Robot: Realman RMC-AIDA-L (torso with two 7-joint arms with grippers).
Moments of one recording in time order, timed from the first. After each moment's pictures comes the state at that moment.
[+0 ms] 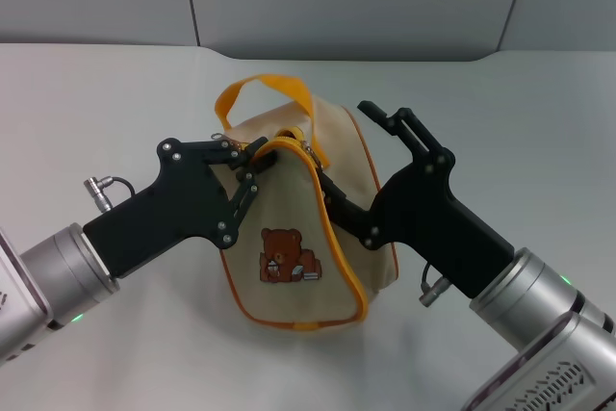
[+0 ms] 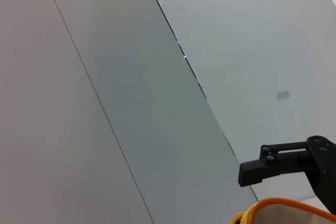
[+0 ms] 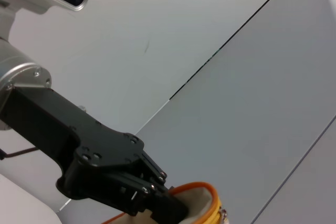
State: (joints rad) left arm -0.53 -2.08 0.48 0.09 1.71 1.62 -0.13; right arm 0.55 2.09 -0.13 0.39 -1.85 -1.48 -0.72
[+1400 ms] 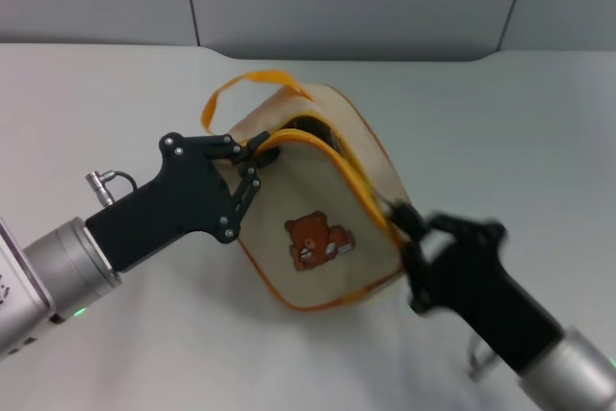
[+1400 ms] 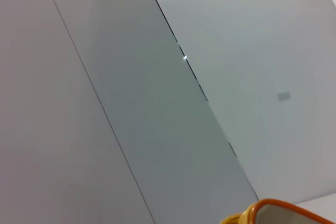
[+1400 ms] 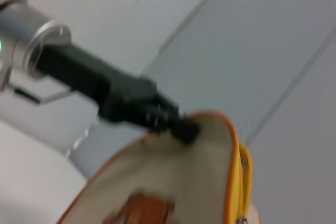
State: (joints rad) left arm -0.54 -2.08 0.48 0.10 1.71 1.62 -0.13; right arm 0.35 2.09 -0.14 0.39 -1.85 -1.49 -0.71
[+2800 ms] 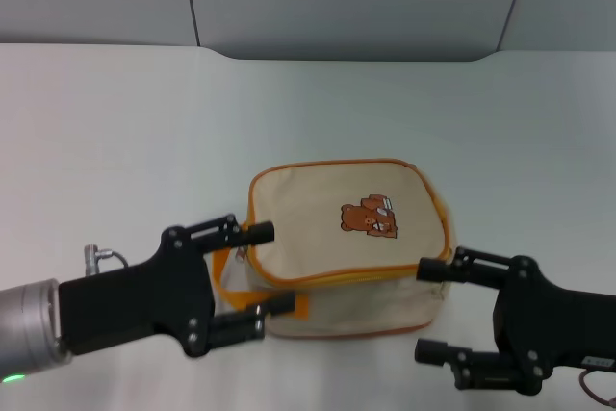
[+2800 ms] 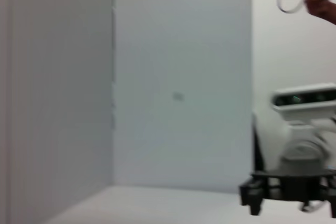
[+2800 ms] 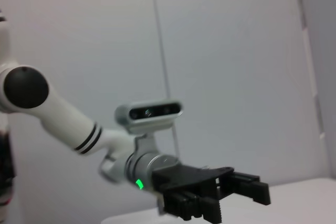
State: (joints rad) left arm -0.39 -2.07 0.85 0.43 1.71 1.76 -0.81; right arm 0.41 2.06 -0.75 -0.40 -1.86 -1.87 0.90
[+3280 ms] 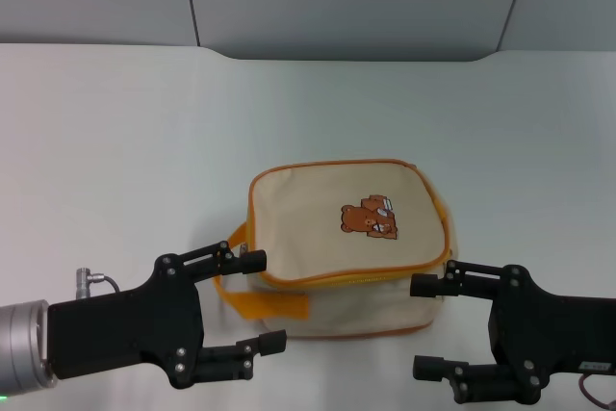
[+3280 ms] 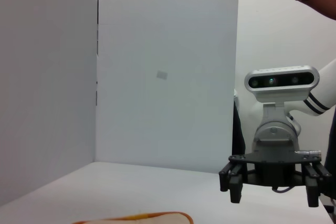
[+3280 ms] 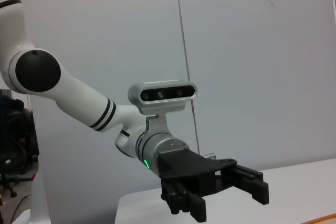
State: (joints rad) left arm -0.35 -2.07 0.89 0.50 1.74 1.77 -0.88; right arm 0.43 2.05 -0.78 -0.42 -1.88 -1.86 0.91
